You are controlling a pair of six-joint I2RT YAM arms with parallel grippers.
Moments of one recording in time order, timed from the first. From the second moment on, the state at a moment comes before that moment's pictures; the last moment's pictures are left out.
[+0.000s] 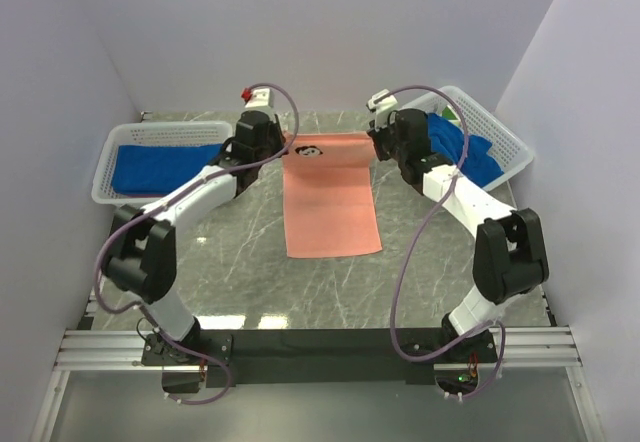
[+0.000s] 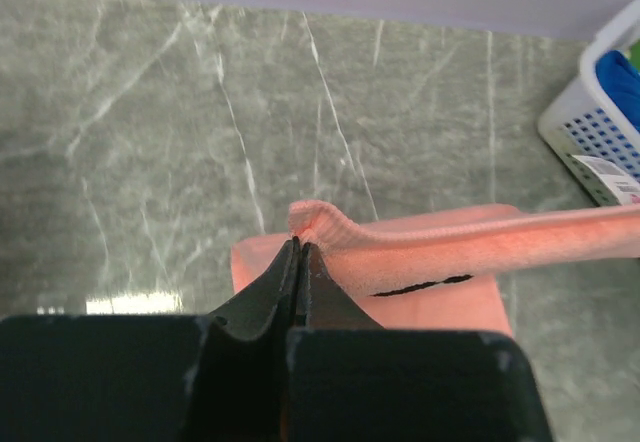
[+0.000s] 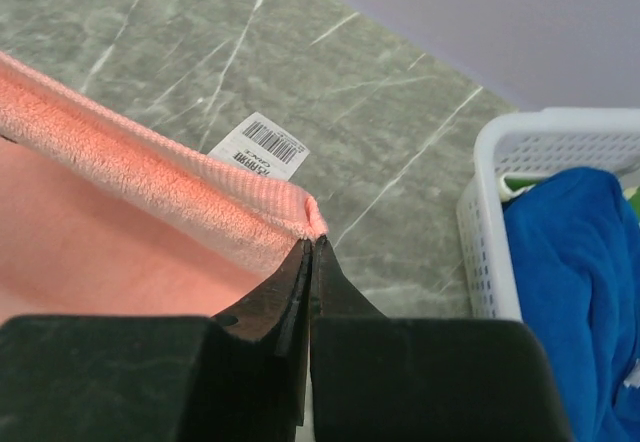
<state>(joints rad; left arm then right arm) -0.45 1.70 1.28 0.06 -0.20 -0.37 0.32 1.65 1.22 0.04 -0.04 -0.25</state>
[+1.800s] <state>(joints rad) -0.57 1.49 0.62 0.08 -0.03 -0.88 0.41 1.61 0.90 -0.31 -0.02 0.15</state>
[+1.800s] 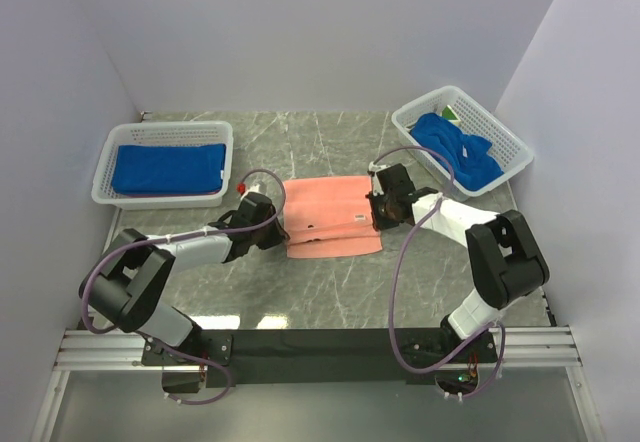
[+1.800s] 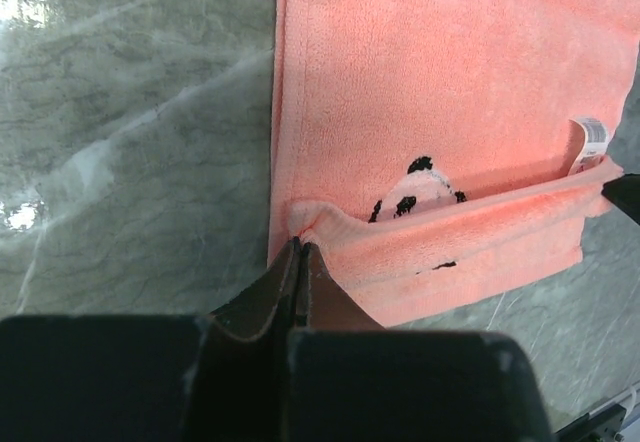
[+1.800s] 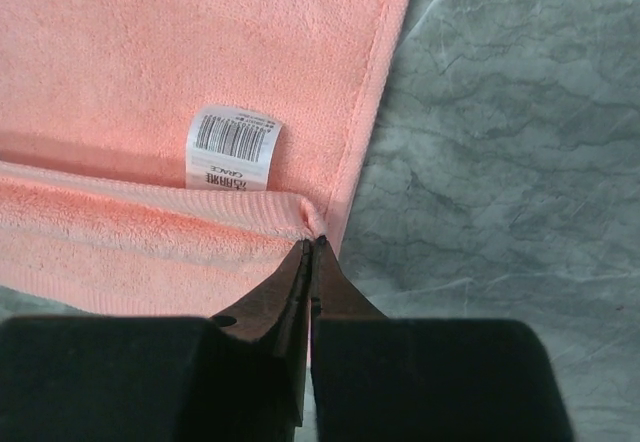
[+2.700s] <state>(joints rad) -0.62 1.12 0.68 -0.24 -0.23 -0.83 0.41 1.50 1.01 -0.34 -0.19 0.20</state>
